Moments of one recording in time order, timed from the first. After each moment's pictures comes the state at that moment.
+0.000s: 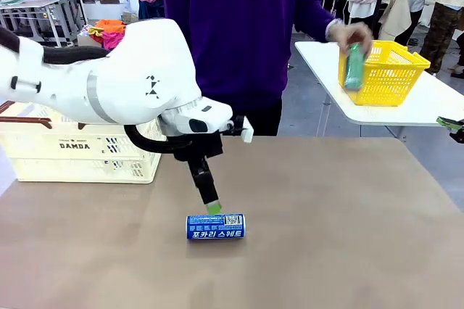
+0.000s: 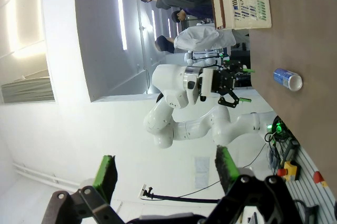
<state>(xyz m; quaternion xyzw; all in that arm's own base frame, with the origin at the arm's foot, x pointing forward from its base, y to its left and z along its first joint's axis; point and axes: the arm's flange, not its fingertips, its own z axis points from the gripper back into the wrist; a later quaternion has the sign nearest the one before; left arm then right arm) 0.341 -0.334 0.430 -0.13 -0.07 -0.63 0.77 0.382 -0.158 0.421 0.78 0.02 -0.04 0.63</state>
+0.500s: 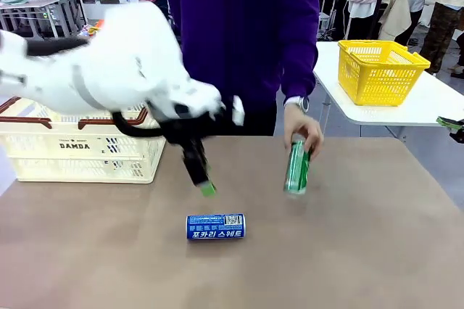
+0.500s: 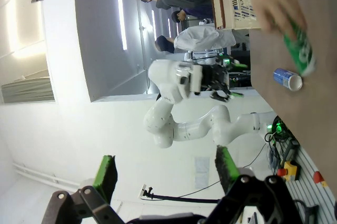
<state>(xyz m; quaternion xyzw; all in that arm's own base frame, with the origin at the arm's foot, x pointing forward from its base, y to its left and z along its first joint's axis) 0.360 -0.305 0.458 -0.16 -0.09 -0.65 0.74 0.382 -0.158 0.421 0.78 0.02 -0.04 0.63</state>
